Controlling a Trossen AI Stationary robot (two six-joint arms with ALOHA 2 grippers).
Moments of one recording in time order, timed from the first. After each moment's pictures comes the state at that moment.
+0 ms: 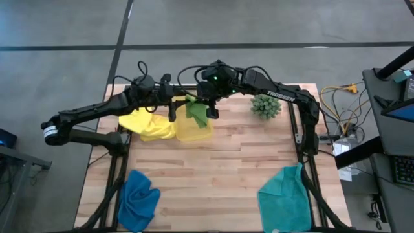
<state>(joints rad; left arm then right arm) 0.45 1.06 0.90 -0.04 0.21 0.25 -0.26 1.95 2.10 -0.84 -0.19 -0.38</state>
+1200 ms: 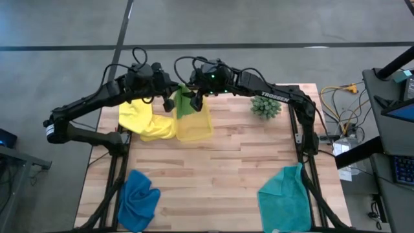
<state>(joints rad) 0.45 1.11 1.24 -0.53 -0.07 0.24 -0.26 1.99 2.09 -0.56 -0.05 0.00</state>
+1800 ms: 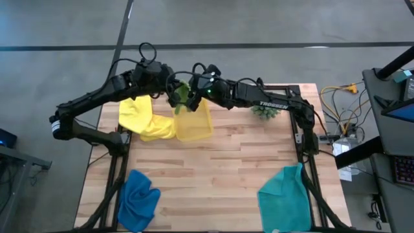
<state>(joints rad) 0.45 1.20 1.36 -0.64 -0.14 0.03 -0.14 2.00 2.09 -0.54 0.53 -0.06</state>
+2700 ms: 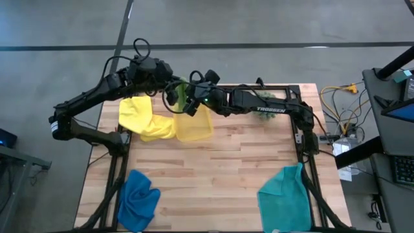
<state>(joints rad) 0.45 1.20 1.42 -0.64 -0.08 0.03 -0.10 2.01 2.05 -0.49 0.63 -0.09</state>
